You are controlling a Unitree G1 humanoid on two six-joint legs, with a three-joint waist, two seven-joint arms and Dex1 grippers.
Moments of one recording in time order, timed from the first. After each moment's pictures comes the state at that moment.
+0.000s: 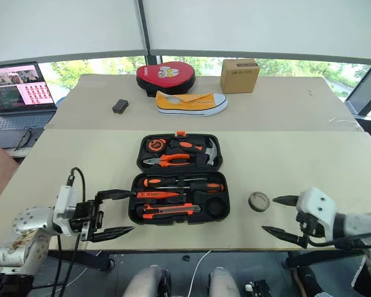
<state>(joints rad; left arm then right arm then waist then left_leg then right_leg) 0.01 0.62 0.10 -0.16 -0.56 0.02 -1.41 0.12 -1.01 -0.18 -0.23 0.33 0.25 1.11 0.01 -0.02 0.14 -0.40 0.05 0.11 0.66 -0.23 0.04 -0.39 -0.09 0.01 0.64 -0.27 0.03</state>
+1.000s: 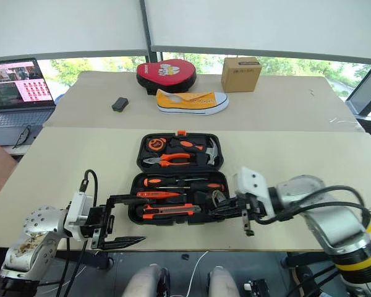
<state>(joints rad) 0.04 0.64 0.05 -0.25 -0.55 0.02 -1.36 -0.34 -0.90 0.24 -0.43 0.43 0.66 1.15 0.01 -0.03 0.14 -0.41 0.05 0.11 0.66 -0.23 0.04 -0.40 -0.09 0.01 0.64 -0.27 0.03</state>
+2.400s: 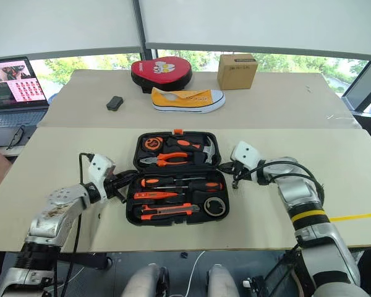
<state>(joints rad) -0.27 0.54 0.01 0.06 -0.30 0.35 -0.73 -0.61 -0.61 0.21 0.41 0.08 0.08 1.03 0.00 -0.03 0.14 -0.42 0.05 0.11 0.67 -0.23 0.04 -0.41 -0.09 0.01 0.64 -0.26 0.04</state>
